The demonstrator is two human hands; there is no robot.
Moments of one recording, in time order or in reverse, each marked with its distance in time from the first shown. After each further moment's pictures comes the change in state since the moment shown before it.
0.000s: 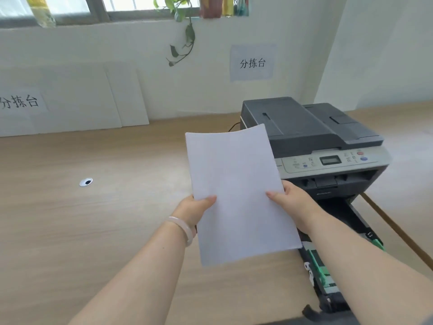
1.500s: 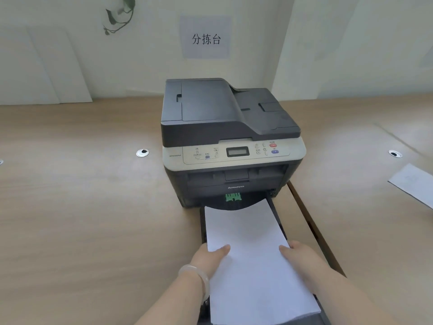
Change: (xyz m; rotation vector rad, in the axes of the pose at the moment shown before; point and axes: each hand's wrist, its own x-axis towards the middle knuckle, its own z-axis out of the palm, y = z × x) left_hand 0.010 -0.163 0.305 0.213 0.016 -0.374; right_hand -0.028 0.160 -0.272 -0.284 0.074 0.557
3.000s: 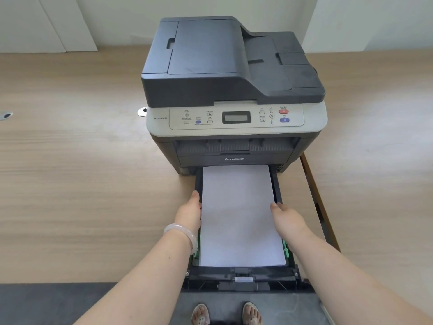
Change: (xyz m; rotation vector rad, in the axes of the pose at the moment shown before) left_hand 0.049 0.028 0.016 -0.371 0.279 -0.092; right_hand 0.084 -0.016 0.004 -0.131 -0.038 -0.059
